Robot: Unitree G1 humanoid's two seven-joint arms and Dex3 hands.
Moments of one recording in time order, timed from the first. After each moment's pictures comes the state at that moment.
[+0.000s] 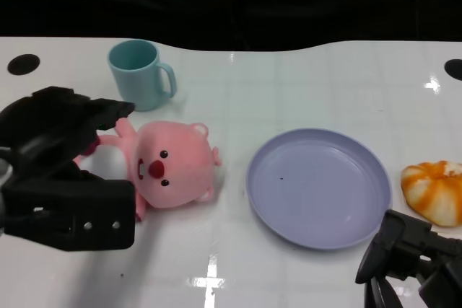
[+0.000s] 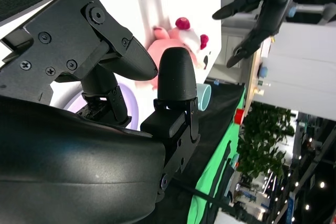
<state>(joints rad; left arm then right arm) -0.30 0.62 -0.20 -0.05 0.75 0.03 -0.36 0.47 -0.16 0.07 -0.50 0.11 -0.16 0.28</state>
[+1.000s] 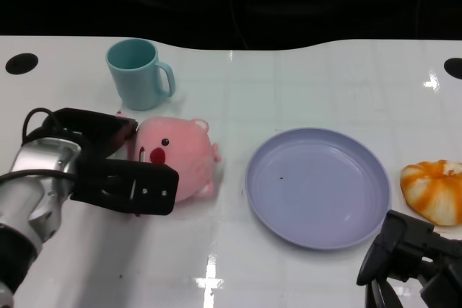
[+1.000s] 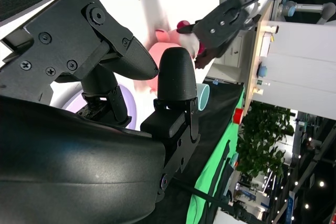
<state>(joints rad) -0.67 0.43 -0.51 0.66 0.89 0.05 -0.27 0.49 -0.16 0.07 -0.53 0.11 -0.15 0.27</state>
